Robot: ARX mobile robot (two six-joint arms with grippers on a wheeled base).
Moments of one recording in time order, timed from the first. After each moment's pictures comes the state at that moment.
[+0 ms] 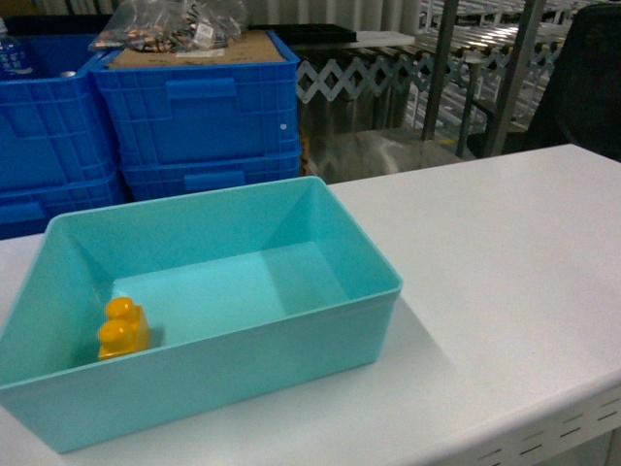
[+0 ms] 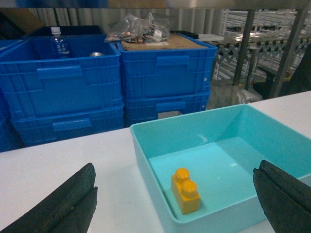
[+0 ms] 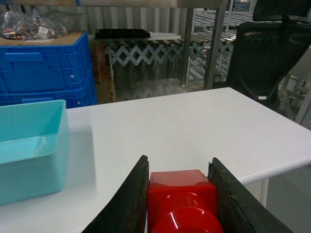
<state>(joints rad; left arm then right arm) 0.00 0.01 0.02 0.00 0.00 0.00 0.00 0.00 0.01 0.00 0.00 0.01</state>
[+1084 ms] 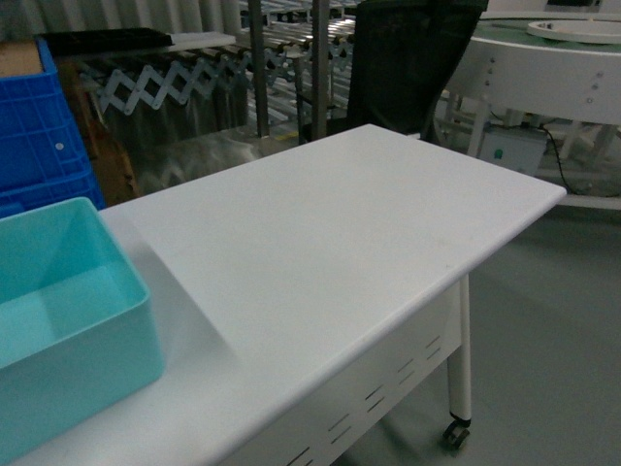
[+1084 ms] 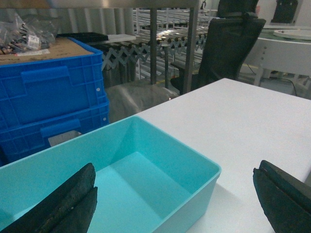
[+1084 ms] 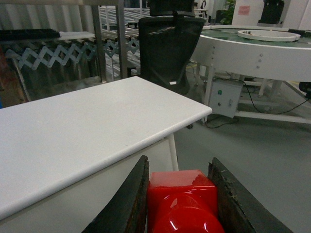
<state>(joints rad) 0.00 0.01 0.02 0.00 0.00 0.00 0.00 0.00 0.01 0.00 0.00 0.01</state>
